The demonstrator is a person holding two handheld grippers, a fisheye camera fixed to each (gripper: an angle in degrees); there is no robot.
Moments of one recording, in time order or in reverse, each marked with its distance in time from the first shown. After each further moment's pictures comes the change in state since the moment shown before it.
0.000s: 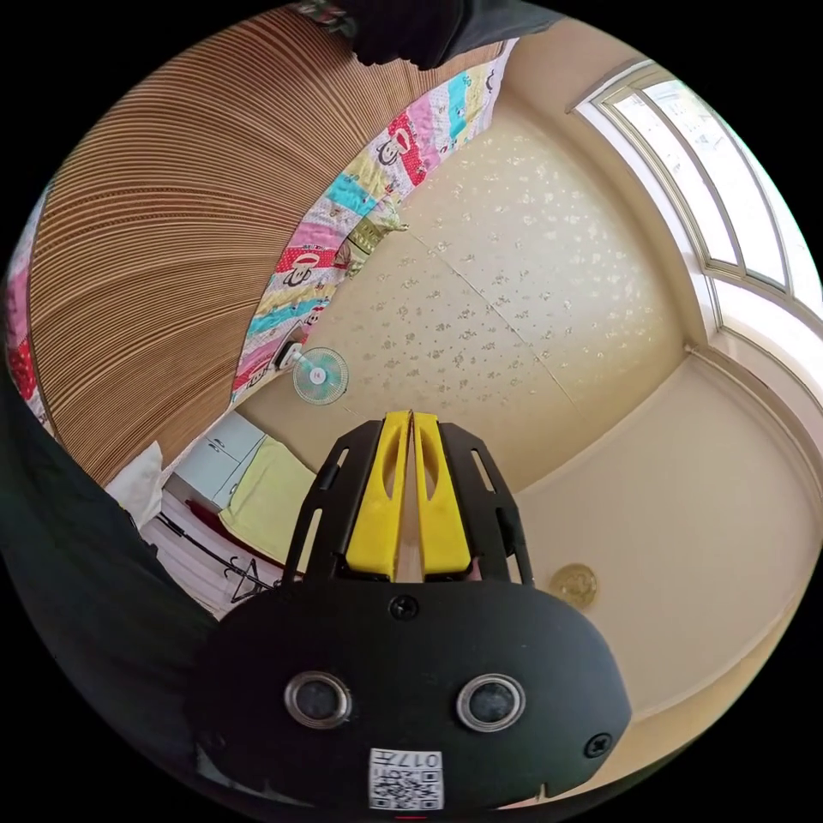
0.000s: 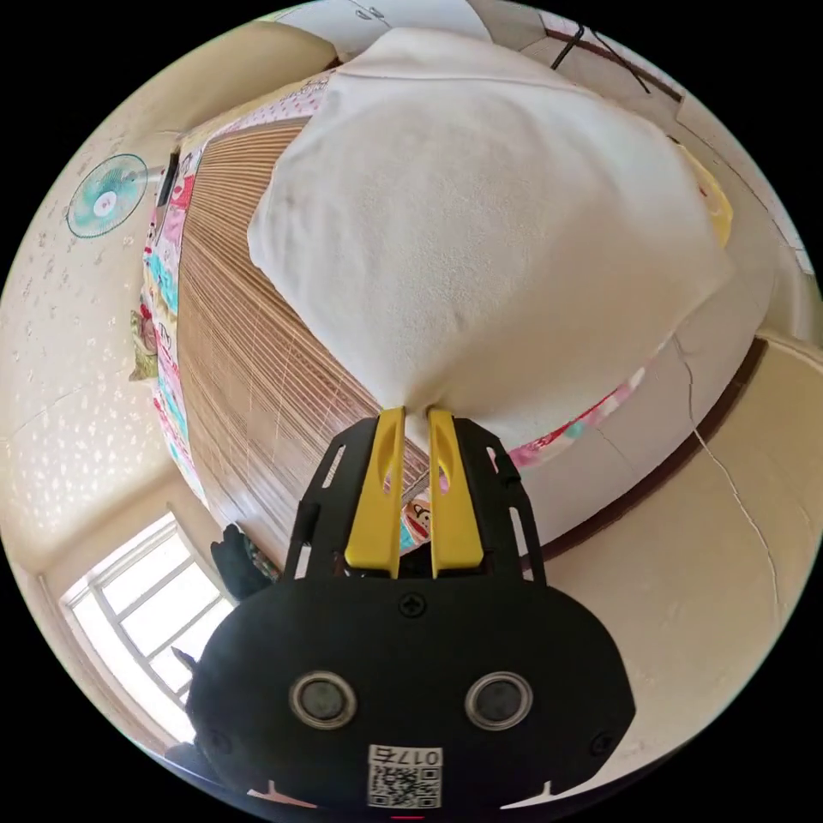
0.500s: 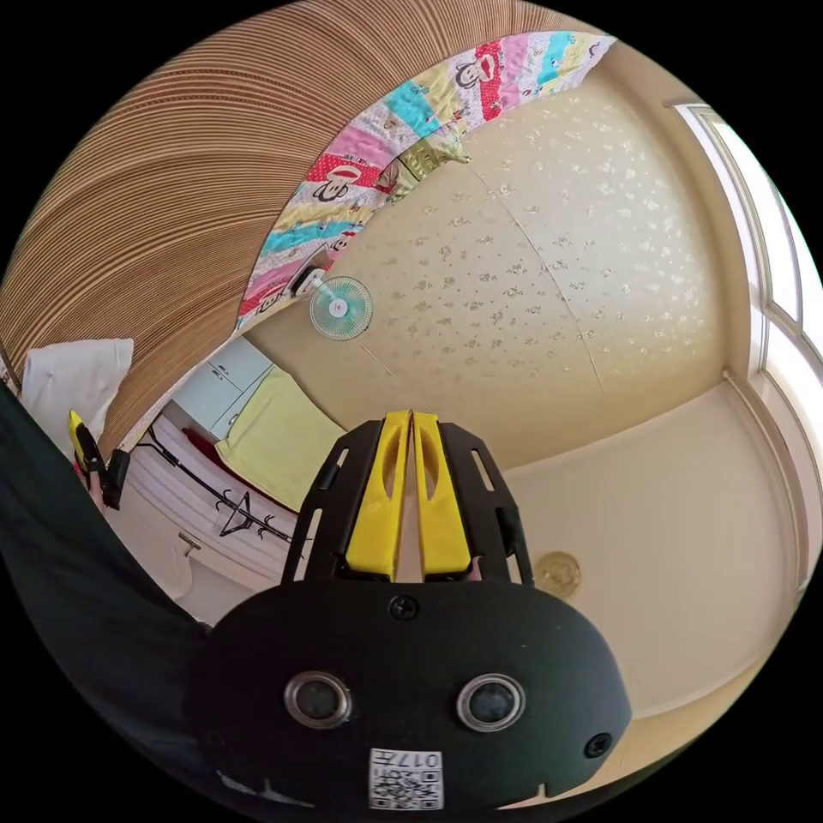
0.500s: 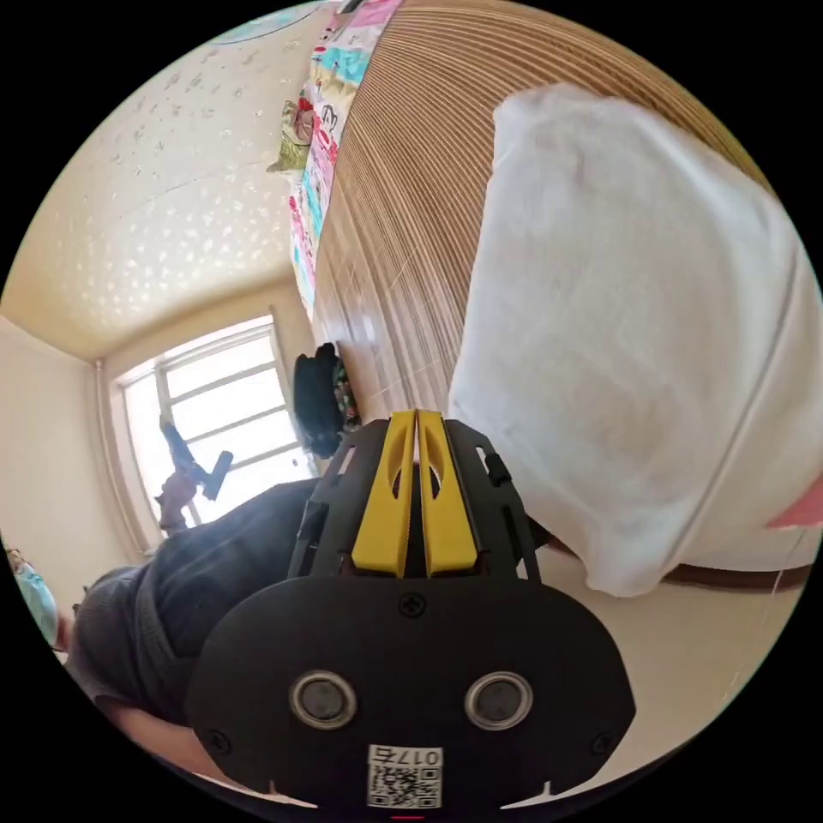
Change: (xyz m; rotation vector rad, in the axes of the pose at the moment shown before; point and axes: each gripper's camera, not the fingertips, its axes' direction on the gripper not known) left arm -0.124 -0.085 0.151 -0.252 -0.025 -0.153; right arm -0.151 0.097 0.158 -0.438 -0.340 -0.502
